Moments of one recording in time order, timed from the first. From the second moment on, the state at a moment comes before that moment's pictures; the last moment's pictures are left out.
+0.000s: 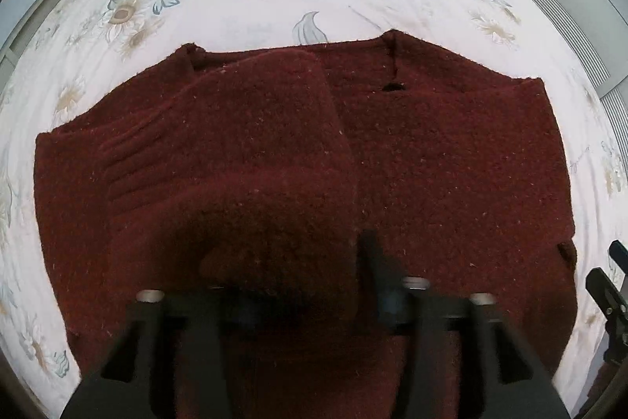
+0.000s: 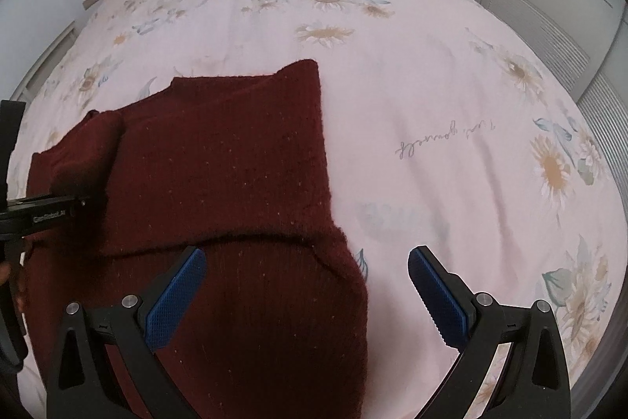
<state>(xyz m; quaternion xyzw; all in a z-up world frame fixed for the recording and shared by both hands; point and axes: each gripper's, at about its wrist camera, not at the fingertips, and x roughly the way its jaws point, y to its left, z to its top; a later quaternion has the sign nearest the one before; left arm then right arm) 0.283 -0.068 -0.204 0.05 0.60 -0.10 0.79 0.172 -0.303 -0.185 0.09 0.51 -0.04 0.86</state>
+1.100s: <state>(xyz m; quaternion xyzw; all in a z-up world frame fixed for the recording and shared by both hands) 0.242 0.137 -0.238 0.07 0.61 -0.04 0.78 0.173 -0.269 -0.196 0.07 0.52 -0.02 0.85</state>
